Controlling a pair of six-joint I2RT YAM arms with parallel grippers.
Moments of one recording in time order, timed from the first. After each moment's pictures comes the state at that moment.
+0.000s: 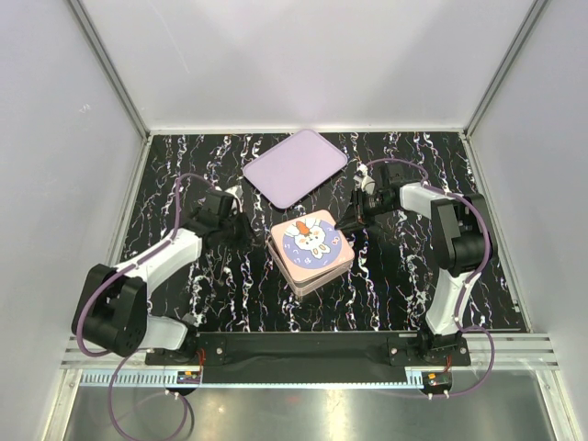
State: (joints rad) left arm -0.38 1.35 0.76 -0.31 0.23 -0.60; right arm 0.19 1.94 1.18 -0.39 -0.89 0.27
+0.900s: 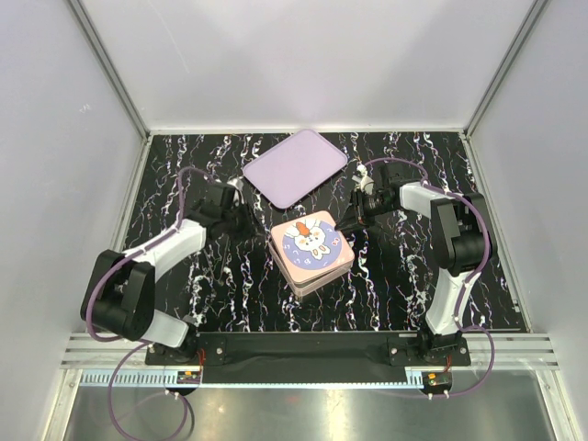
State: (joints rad) left arm -0.36 1.44 0.81 -0.25 0.25 -0.65; right arm 0.19 1.94 1.19 -0.42 -0.91 0.20
